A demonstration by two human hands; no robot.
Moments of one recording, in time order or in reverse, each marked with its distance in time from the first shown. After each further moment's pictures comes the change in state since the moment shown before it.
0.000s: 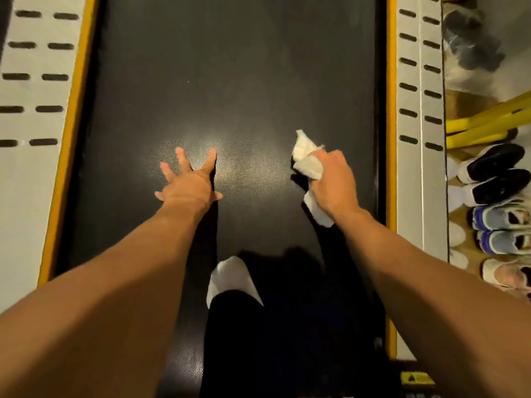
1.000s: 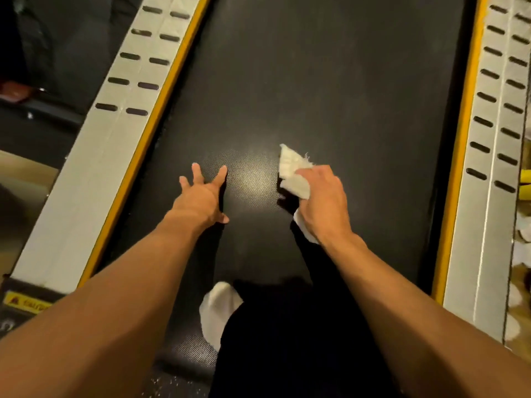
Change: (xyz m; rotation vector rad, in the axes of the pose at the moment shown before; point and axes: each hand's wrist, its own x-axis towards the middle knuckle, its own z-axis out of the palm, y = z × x) left_hand -0.040 -0.088 0.015 -0.060 -0.017 -0.082; right_hand -0.052 -0.094 0.042 0.028 -0.062 -0.270
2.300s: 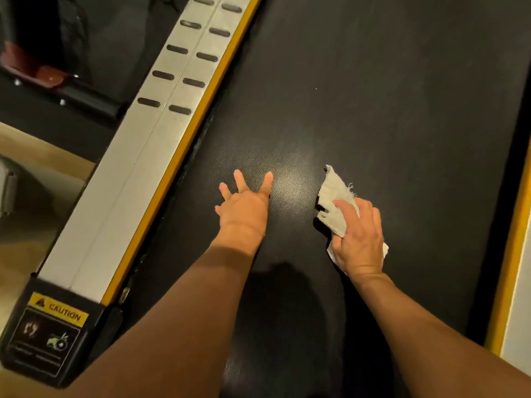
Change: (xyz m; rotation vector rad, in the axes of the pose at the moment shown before) left_hand 0.013 0.003 0.004 0.031 0.004 0.017; right_hand -0.012 0.020 0.058 -0.151 0.171 -0.116
